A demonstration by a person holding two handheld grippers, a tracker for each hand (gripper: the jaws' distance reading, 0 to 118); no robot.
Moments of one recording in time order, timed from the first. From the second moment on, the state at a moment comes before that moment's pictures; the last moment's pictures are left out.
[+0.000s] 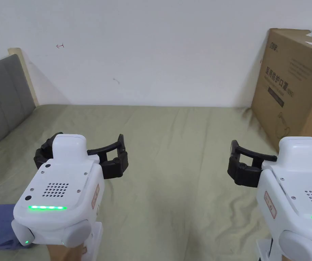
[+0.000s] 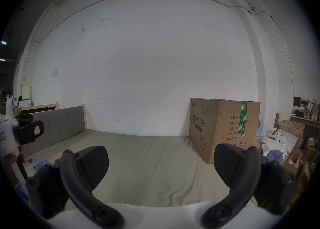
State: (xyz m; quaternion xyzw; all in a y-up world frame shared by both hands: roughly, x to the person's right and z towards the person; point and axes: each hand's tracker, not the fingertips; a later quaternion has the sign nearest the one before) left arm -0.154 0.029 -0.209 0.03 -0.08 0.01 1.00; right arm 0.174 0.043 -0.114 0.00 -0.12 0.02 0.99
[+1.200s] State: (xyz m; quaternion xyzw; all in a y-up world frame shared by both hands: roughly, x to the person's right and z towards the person) left arm -0.158 0.025 -0.209 0.03 -0.09 0.01 1.00; right arm 0.165 0.052 -0.120 0.00 -0.12 0.03 0.99
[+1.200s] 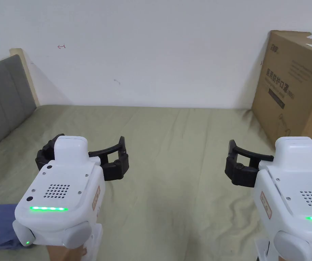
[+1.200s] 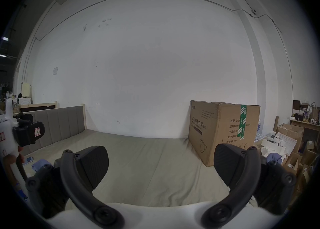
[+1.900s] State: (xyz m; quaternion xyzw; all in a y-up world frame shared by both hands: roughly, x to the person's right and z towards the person) left arm -0.159 0.025 -0.208 0.03 -0.08 0.01 1.00; right arm 0.166 0.055 -0.119 0.00 -0.12 0.03 0.99
